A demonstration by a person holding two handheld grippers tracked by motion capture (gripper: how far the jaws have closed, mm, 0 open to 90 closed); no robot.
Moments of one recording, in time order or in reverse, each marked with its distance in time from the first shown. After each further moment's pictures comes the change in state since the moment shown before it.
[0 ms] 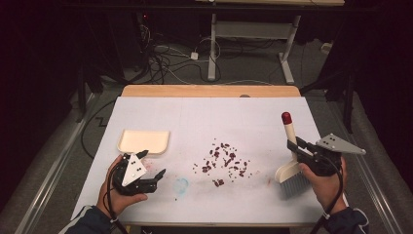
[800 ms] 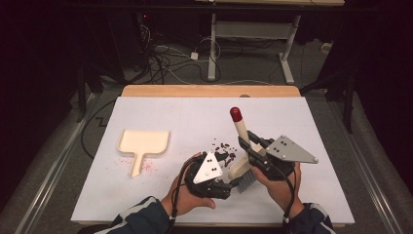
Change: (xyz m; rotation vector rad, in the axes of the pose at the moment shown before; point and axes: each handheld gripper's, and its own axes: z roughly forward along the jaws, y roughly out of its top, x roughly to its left) left arm -0.111 0.120 0.063 -0.156 -0.379 0.011; right arm 0.127 0.051 0.023 -0.209 0.129 -0.179
